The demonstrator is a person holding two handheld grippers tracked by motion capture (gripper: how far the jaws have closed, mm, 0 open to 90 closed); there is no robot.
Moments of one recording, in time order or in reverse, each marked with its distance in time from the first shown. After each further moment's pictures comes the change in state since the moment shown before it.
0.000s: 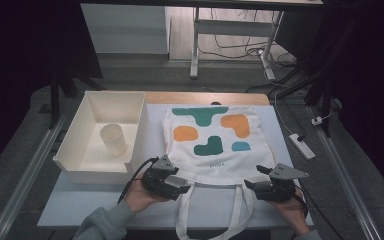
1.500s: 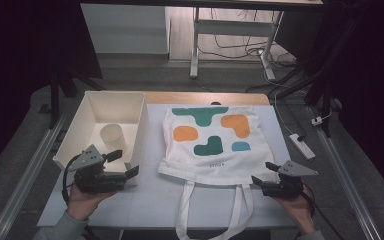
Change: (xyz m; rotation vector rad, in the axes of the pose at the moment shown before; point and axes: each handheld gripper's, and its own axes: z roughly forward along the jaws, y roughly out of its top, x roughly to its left) left arm 0.009 -0.035 -0.149 -0.336 0.240 -0.127; right arm -0.016 0.000 -0.013 -0.021 -0.063 0.055
